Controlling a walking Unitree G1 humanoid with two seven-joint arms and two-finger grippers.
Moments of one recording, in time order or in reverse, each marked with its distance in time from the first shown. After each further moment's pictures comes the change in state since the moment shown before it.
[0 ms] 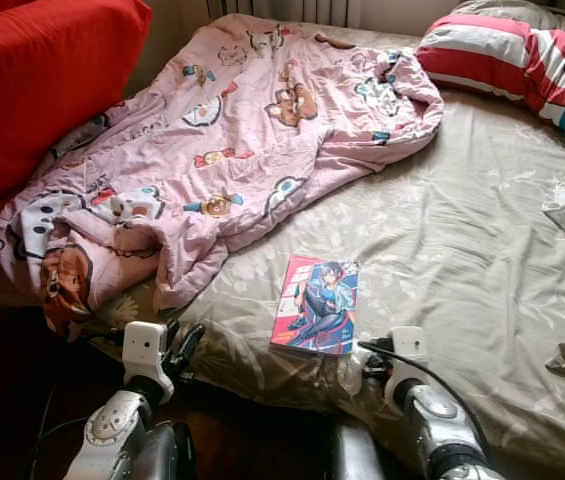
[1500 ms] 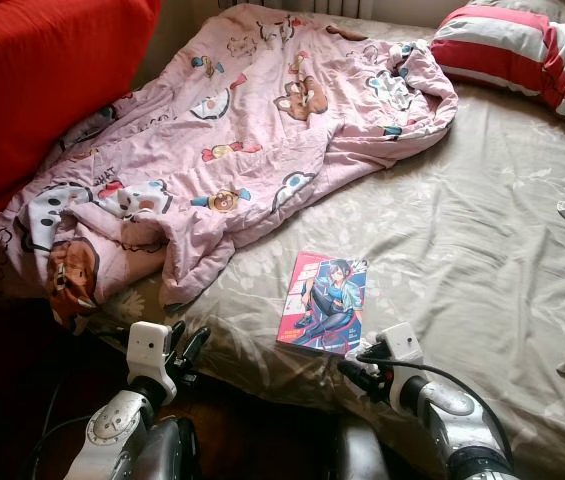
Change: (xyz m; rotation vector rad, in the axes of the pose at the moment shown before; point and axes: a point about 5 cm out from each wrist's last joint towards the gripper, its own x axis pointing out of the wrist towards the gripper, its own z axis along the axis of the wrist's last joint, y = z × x) left arm 0.001 -0.004 0.000 0.008 0.006 -0.039; right arm -0.012 -0.004 0.009 -0.206 0.005 0.312
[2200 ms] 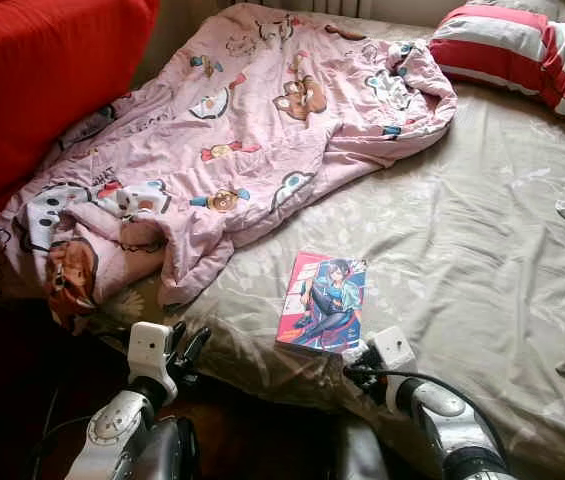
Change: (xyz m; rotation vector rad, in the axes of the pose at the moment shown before) left arm 0.000 -0.001 0.000 0.001 0.001 0.000; right arm 0.002 0.000 -0.005 -0.111 0.082 -0.043
